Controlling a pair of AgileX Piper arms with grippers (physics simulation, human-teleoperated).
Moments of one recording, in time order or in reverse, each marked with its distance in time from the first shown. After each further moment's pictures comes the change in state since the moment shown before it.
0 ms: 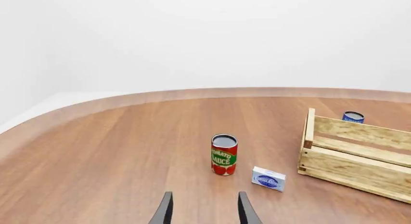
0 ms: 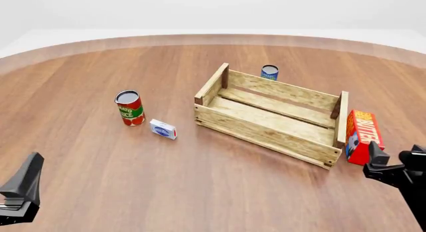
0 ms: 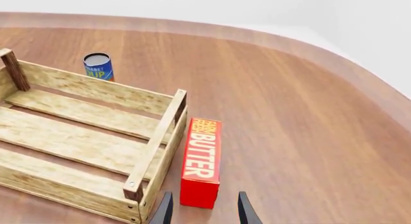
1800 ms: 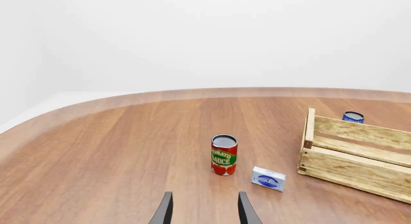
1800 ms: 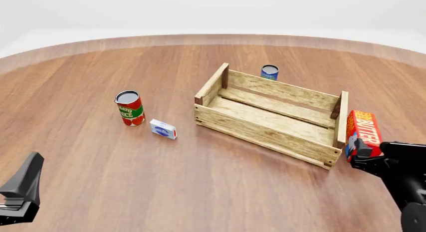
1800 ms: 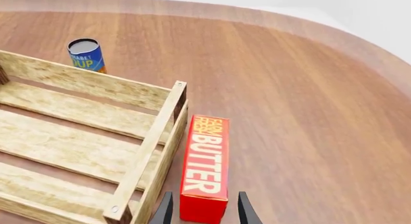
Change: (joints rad) left arm 0.000 0.000 0.000 0.000 0.000; right arm 0.004 0.402 -0.131 -0.210 0.019
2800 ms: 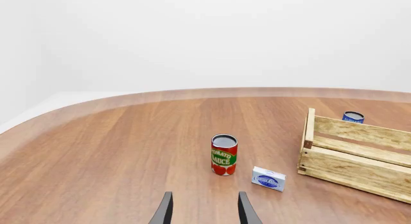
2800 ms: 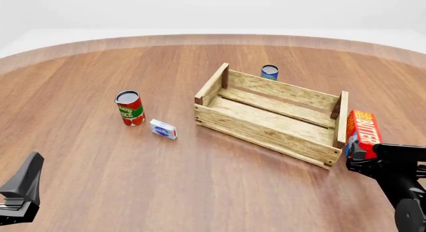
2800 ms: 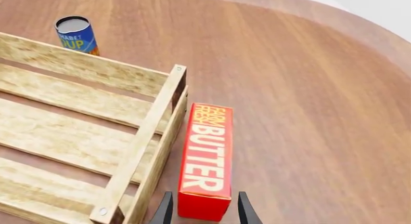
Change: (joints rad) left arm 0.000 0.000 0.000 0.000 0.000; right arm -0.004 0.108 -0.042 -0.001 -0.018
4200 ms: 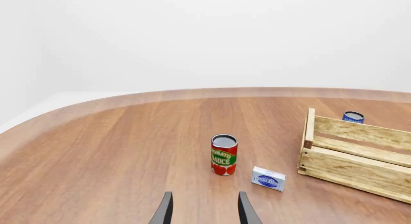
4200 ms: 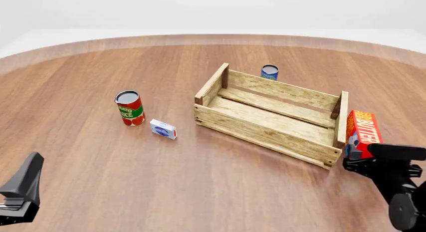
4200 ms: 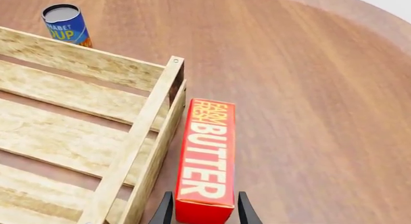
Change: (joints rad) left arm 0.000 0.000 0.000 0.000 0.000; right arm -0.004 0.095 -0.058 0.000 0.006
